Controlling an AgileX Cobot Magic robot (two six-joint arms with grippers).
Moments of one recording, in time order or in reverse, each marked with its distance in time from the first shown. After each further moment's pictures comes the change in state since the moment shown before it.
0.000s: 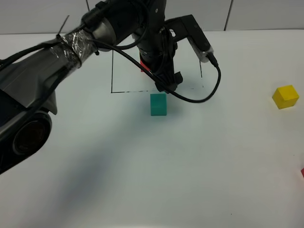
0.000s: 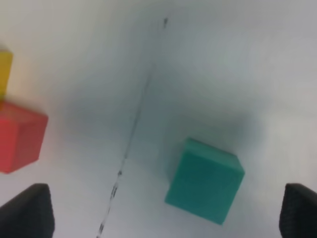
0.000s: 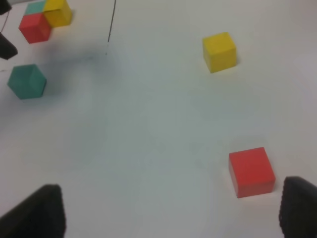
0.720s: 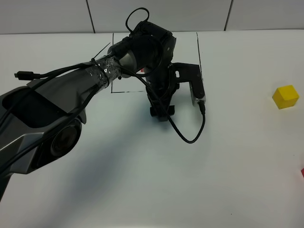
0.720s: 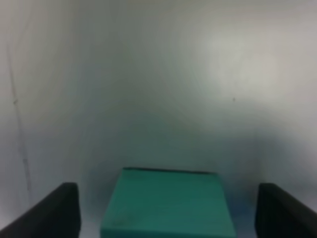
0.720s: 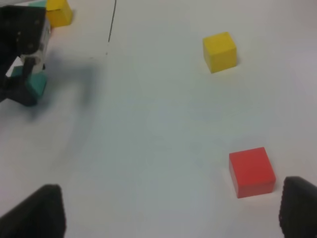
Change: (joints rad) left arm -0.027 0.199 -0.001 -0.025 -0.024 0.341; right arm 0.000 0.000 0.000 0.000 0.000 0.000
